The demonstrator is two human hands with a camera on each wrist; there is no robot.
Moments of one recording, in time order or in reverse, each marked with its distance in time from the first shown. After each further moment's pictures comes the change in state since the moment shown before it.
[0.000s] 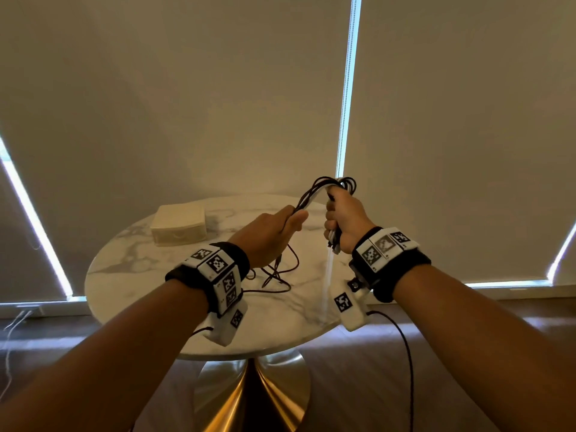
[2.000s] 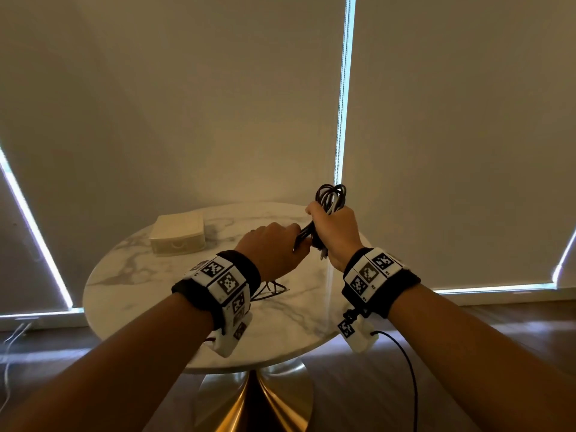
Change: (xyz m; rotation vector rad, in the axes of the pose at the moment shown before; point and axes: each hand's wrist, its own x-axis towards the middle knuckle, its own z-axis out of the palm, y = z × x) left_hand 0.004 0.020 0.009 0.559 -0.033 -0.038; right_hand 0.000 0.021 0.011 -0.216 0.111 -0.342
